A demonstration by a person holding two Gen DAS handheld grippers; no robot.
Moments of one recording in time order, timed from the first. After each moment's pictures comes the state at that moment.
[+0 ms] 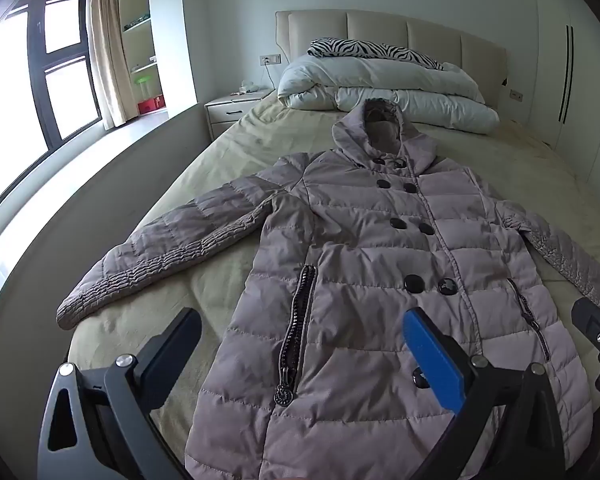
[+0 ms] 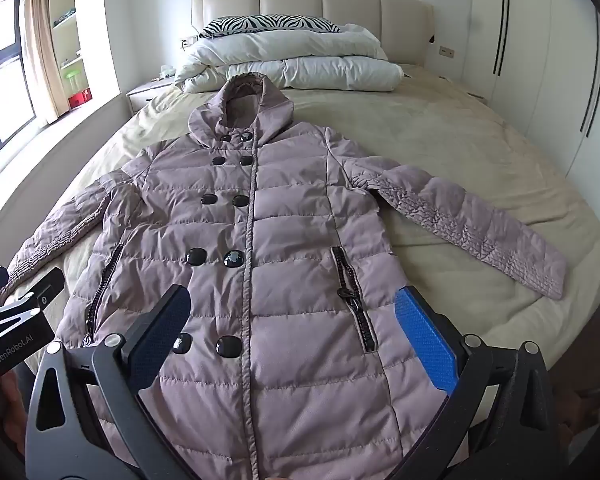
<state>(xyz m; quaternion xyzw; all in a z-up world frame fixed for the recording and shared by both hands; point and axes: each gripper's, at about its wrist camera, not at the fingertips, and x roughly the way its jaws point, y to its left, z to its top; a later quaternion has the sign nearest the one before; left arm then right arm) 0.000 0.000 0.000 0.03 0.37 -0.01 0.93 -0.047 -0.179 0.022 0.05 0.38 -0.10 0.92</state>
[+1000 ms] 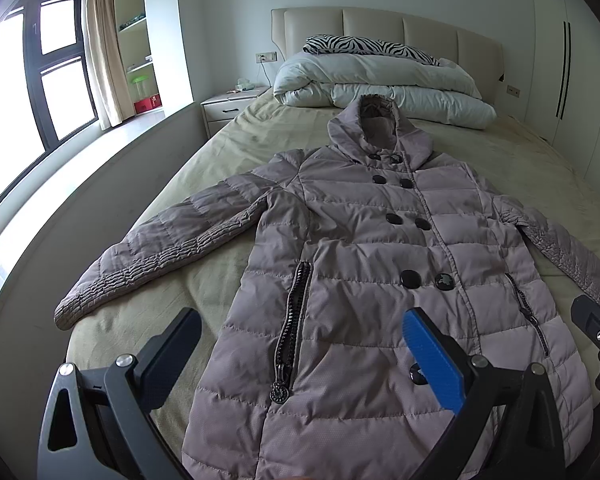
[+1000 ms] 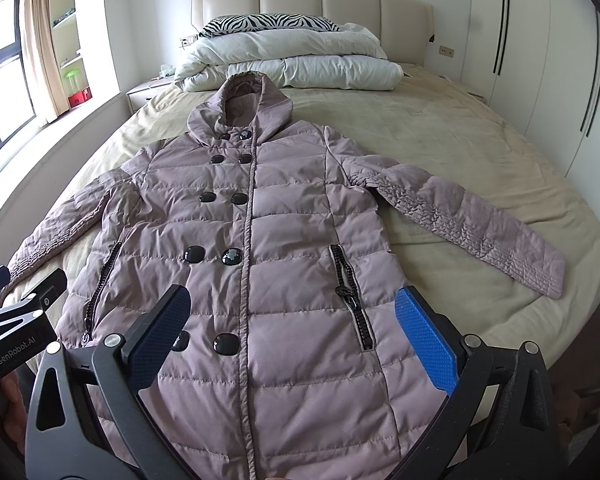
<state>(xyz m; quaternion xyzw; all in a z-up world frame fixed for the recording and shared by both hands) 0.000 0.000 0.000 0.03 0.37 -0.01 0.93 -0.048 -0.181 0.020 0.05 0.38 -0.10 0.92</state>
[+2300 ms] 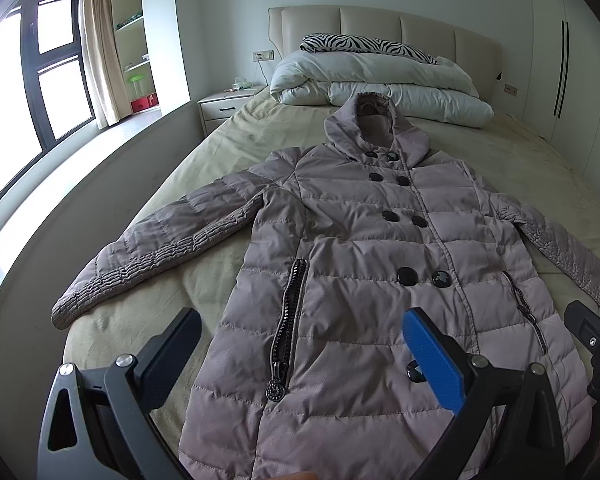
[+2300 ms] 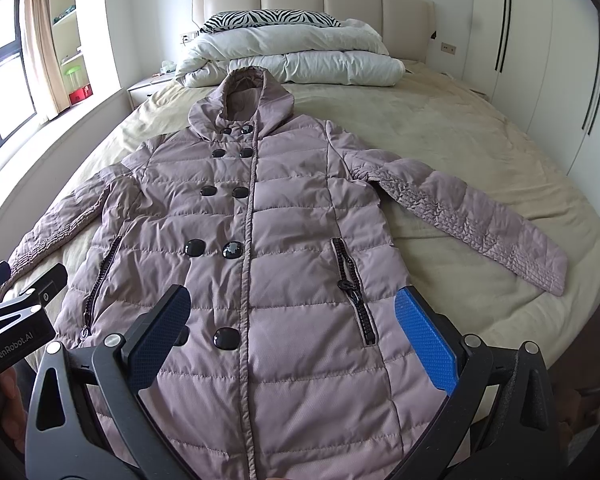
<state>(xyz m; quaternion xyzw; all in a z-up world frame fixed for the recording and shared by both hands) 0.000 0.000 0.000 0.03 0.37 -0.01 0.93 -0.048 -0.180 0.016 0.05 0.38 -0.10 0.92</state>
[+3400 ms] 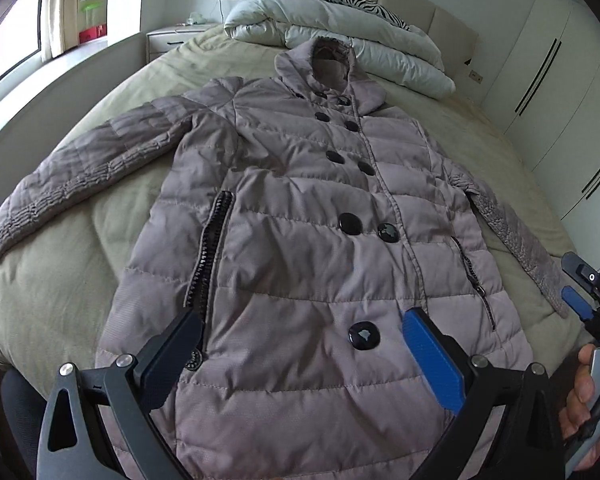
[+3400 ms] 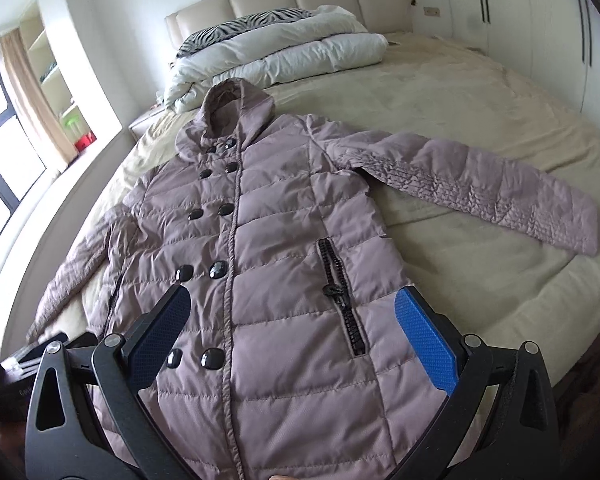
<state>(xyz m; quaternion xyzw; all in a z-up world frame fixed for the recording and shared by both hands) 0.021 -0.012 -0.055 -0.07 0.47 -0.13 0.87 -0.048 -0.271 -0.007 0.19 0.37 -0.07 0.91</state>
